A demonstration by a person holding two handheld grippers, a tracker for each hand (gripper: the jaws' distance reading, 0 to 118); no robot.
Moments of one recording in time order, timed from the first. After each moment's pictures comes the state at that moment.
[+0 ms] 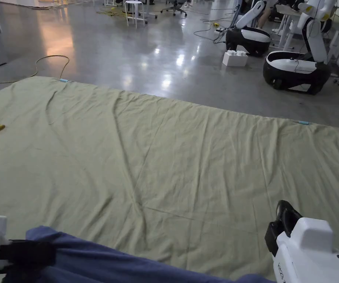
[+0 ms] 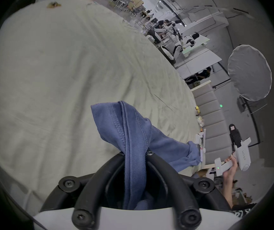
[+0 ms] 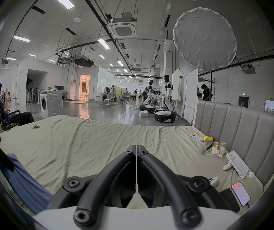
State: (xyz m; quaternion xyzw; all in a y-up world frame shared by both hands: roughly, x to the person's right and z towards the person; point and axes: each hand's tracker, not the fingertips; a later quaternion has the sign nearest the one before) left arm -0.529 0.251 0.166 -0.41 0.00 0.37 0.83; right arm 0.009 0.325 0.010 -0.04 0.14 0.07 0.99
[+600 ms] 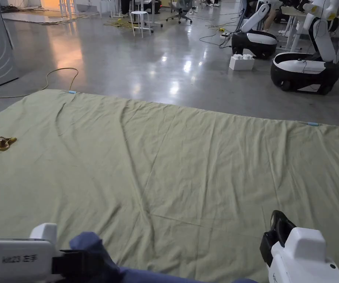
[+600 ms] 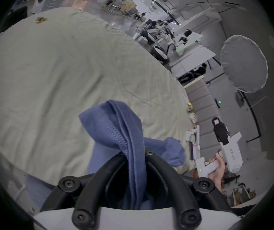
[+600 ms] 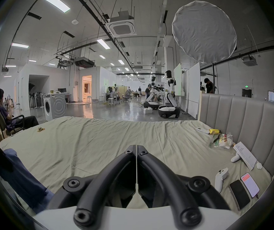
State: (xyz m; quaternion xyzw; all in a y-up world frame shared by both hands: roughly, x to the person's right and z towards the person) left arm -0.407 0.302 0.144 -0.40 -0.05 0.37 0.84; right arm -0.001 0.307 0.011 -0.06 0.16 0.04 0.98
